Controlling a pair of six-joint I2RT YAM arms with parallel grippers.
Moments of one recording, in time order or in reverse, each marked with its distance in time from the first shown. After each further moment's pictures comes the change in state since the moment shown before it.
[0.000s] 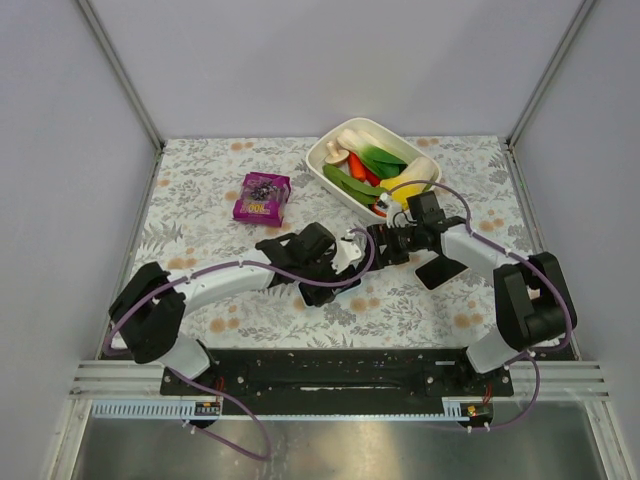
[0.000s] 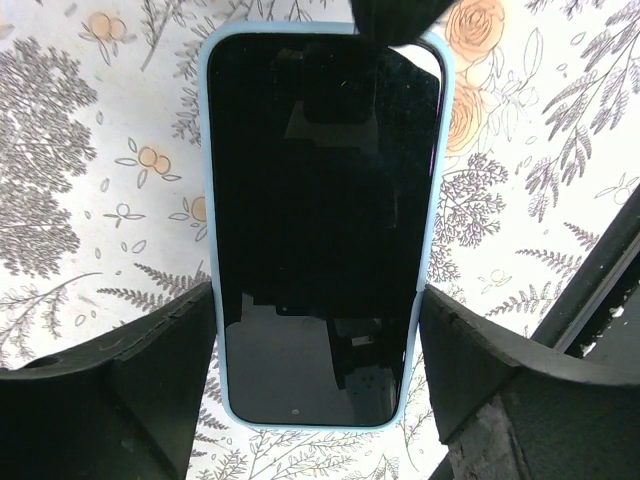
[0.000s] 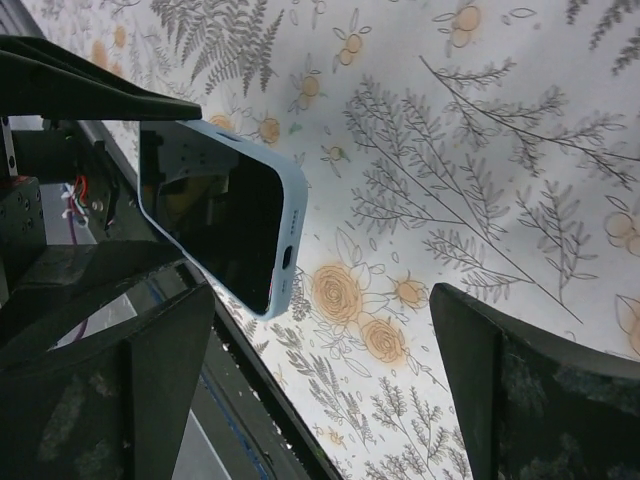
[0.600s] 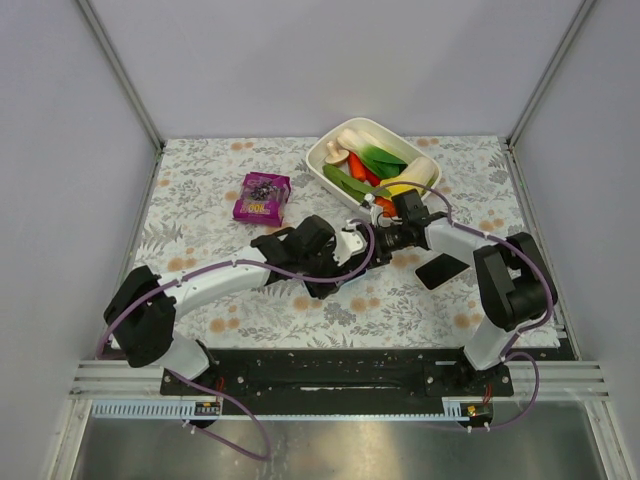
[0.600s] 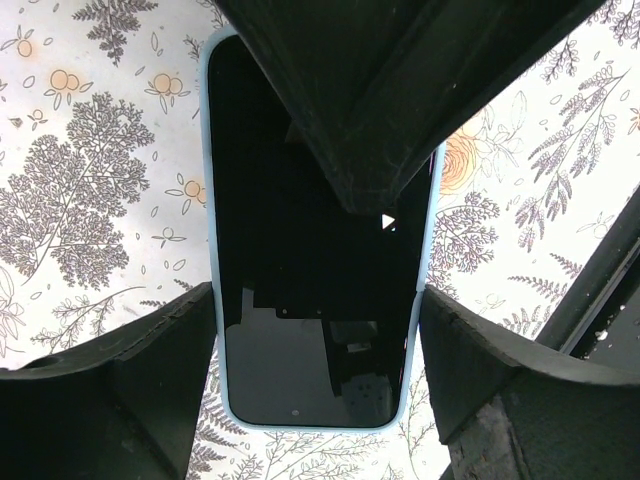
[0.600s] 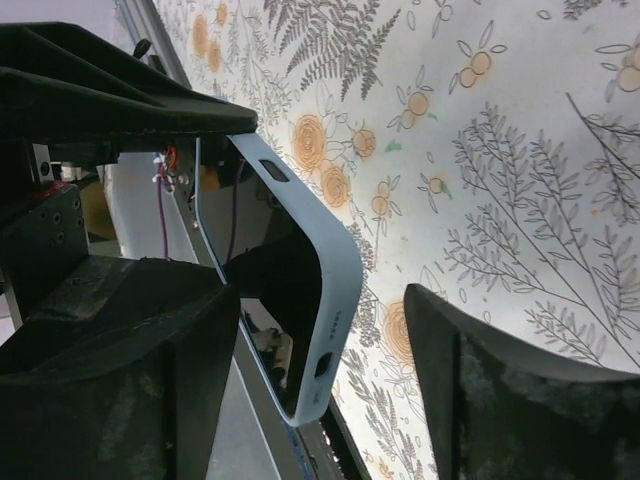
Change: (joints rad) left arm 0.000 -0.039 0.053 0.005 -0.018 -0.006; right arm 0.058 0.157 0.078 0.055 -0.216 0.052
